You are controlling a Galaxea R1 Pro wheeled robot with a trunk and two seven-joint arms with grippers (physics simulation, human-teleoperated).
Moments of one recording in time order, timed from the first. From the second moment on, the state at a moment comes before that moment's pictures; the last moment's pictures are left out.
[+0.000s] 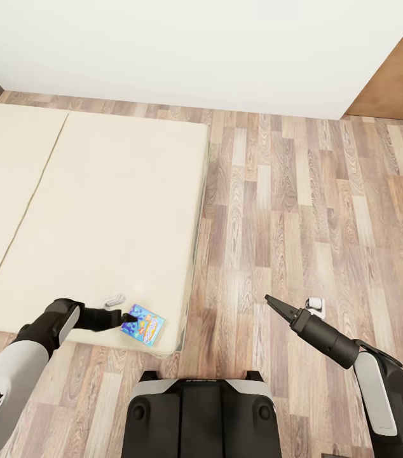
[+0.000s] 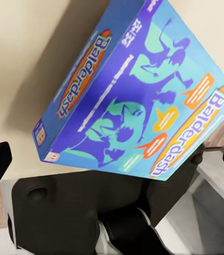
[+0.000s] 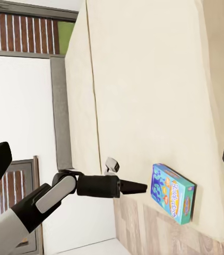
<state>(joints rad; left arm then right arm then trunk) -0.91 0.23 0.02 -0.47 0.03 0.79 -0.67 -0.32 -0.03 -0.33 -1.53 -0.61 0.89 0.89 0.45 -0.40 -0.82</state>
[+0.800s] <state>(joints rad) -0.91 0.22 0.03 -0.47 0.04 0.85 -0.67 -0.32 -0.03 -0.33 -1.53 -0.61 0.89 0.89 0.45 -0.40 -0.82</state>
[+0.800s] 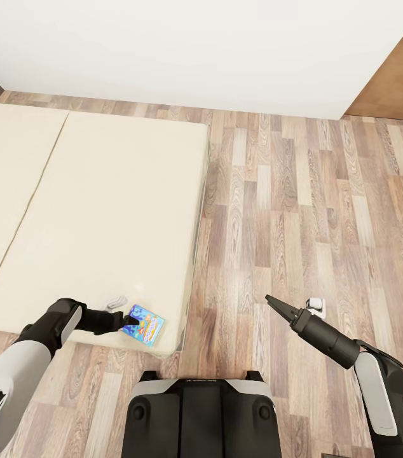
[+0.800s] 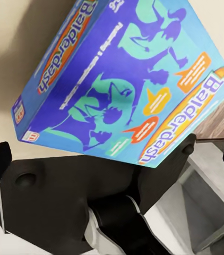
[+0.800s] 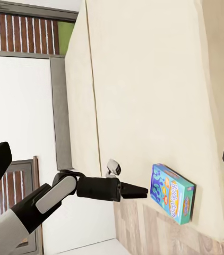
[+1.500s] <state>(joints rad) -0.91 0.21 0.03 -0.44 0.03 0.85 -0.65 -0.32 -0.03 -0.33 -1.53 -0.61 0.89 0.89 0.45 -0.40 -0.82</state>
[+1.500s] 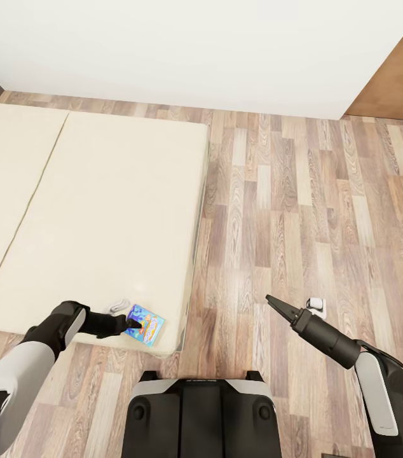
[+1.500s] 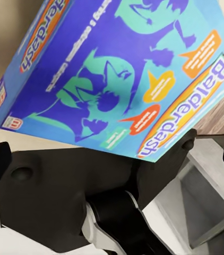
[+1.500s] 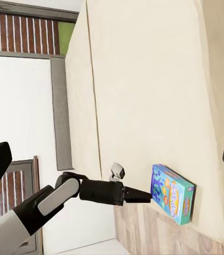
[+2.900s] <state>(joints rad) -0.91 0.19 0.03 -0.44 0.01 0.76 -0.65 -0.32 -0.03 -0.33 -1.53 -0.61 0.89 0.89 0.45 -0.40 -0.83</state>
